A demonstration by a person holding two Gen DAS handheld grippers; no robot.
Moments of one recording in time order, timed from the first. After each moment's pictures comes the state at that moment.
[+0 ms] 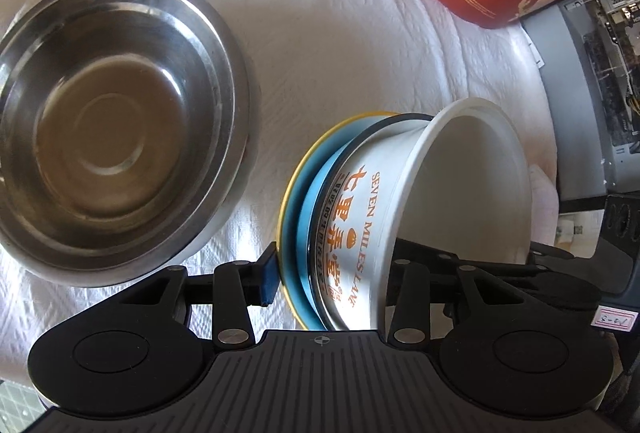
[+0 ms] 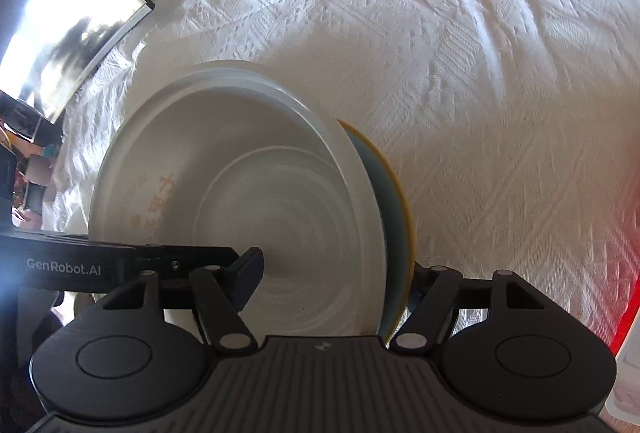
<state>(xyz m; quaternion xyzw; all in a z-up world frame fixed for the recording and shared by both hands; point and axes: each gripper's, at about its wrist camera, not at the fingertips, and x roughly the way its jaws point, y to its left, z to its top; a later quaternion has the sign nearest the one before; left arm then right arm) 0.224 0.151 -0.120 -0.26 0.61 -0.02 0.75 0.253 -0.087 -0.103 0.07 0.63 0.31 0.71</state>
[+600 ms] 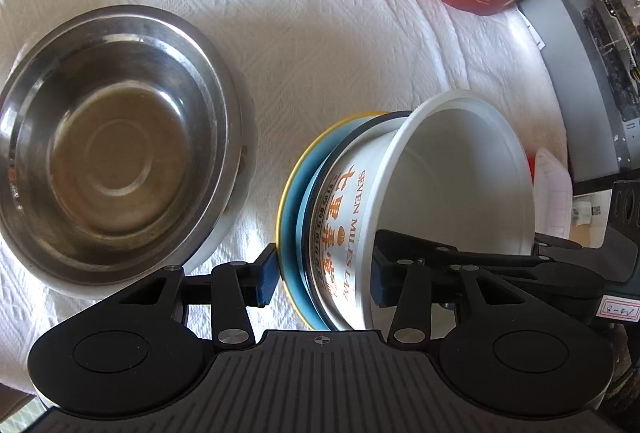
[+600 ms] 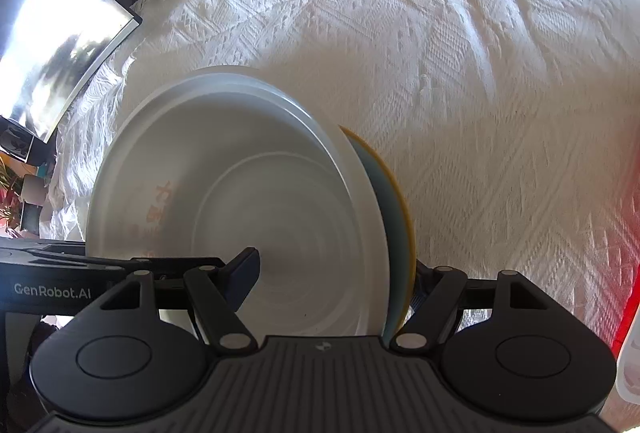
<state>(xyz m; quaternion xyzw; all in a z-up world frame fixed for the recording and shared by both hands) 0.226 0.139 -0.114 -0.21 0.61 -0.02 0.76 0.250 -0.090 -0.105 0.09 0.63 0.29 0.72</state>
